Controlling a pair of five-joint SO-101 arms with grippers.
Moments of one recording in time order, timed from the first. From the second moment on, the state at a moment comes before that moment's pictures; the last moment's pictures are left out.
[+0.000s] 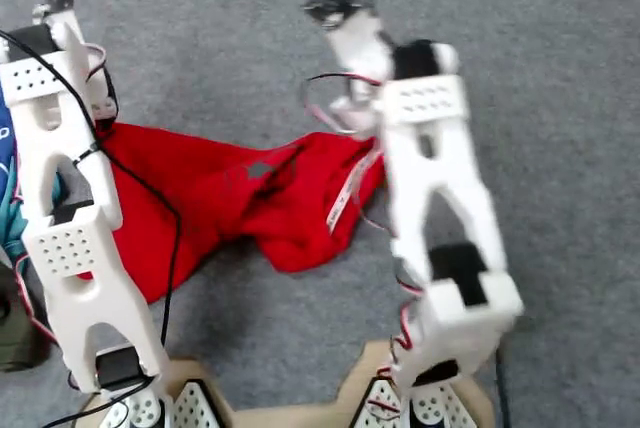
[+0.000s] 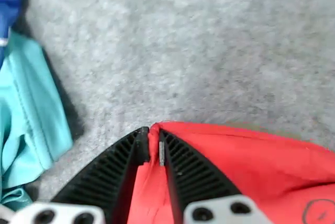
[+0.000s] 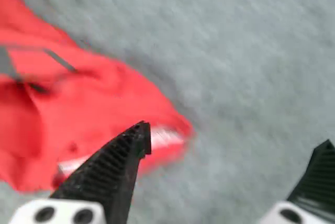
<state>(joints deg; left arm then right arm) -19.3 41.2 -57.1 100.2 -8.6 -17.4 16.7 -18.0 80.0 17.5</state>
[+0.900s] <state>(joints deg) -18.0 41.3 -60.1 100.2 -8.7 -19.6 62.5 -66.5 101.1 1.9</state>
